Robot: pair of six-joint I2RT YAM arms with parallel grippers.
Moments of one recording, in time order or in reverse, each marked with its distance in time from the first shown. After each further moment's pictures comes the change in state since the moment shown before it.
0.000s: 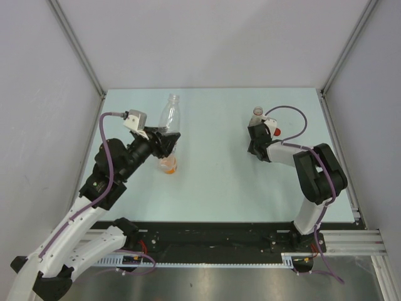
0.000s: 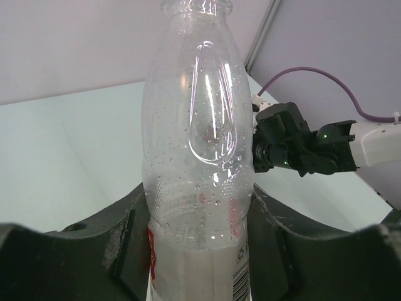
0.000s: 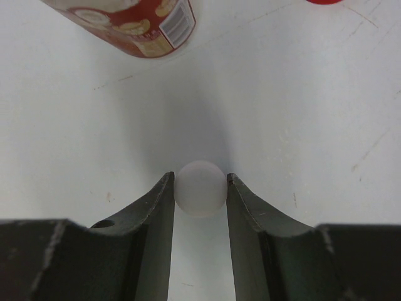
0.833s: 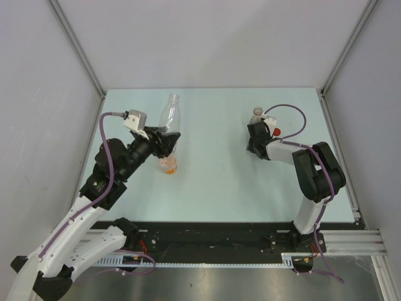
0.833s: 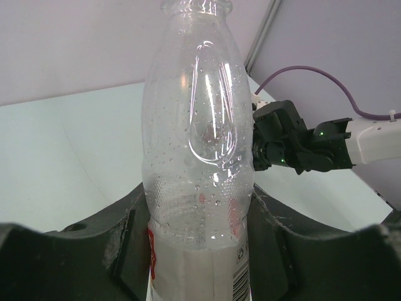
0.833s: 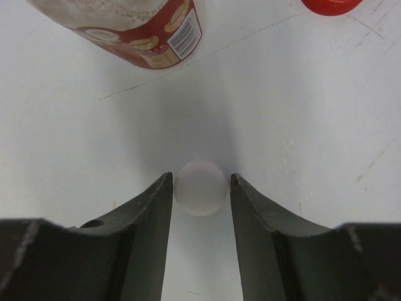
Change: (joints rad) left arm 0.000 0.002 -0.002 0.006 0.000 0.000; right arm -0.006 0.032 0.043 -0.012 -0.005 -0.002
